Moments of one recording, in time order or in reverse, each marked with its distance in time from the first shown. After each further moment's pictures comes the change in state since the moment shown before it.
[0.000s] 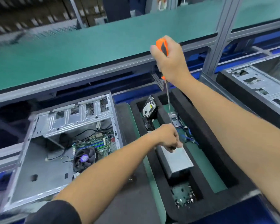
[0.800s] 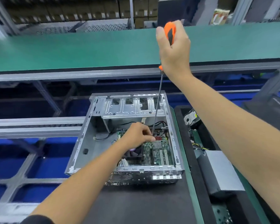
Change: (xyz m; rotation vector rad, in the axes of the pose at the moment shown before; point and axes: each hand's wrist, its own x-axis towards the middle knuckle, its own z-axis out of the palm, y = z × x) left_hand -0.101 -0.248 -0.061 -0.134 0.666 -0.017; right_hand 0.008 -0.117 0.198 0.170 0.059 -0.233
